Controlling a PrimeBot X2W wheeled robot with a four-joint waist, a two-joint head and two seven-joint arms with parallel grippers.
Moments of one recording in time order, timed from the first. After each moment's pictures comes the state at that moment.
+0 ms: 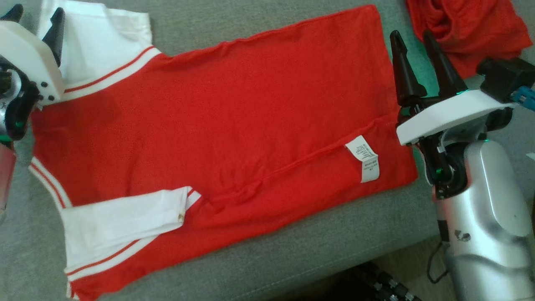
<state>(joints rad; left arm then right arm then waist) -0.88 0.56 -0.42 0.45 -0.62 -0.01 0.49 -0.49 -0.04 0.09 0.20 0.40 0.13 0.12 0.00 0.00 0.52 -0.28</state>
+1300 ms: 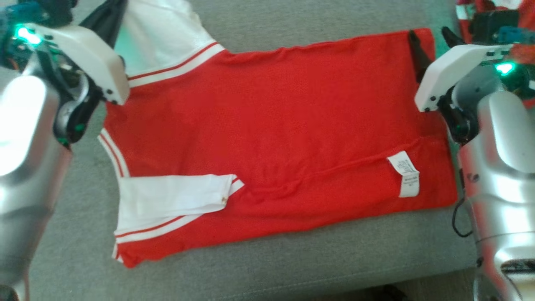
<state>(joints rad) -0.90 0.47 -0.54 0.39 -0.62 -0.11 0.34 -0.78 -0.11 0.01 0.64 0.11 0.13 0.30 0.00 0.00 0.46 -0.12</state>
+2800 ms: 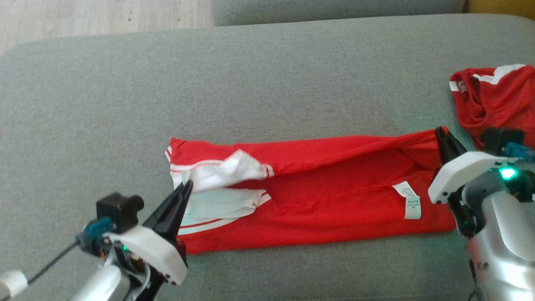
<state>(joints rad) -0.20 0.49 -0.61 0.00 -0.74 0.03 0.11 -0.43 -0.17 0.01 0.63 0.24 0.13 0.10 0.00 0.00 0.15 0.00</state>
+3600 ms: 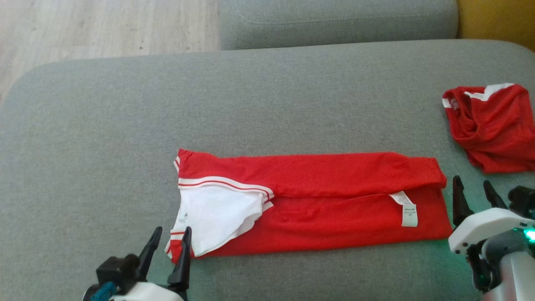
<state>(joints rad) 0.00 0.40 -0.61 0.13 -0.72 0.15 -0.14 -0.15 -0.09 -0.21 0.45 0.17 0.13 0.07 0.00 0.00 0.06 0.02</state>
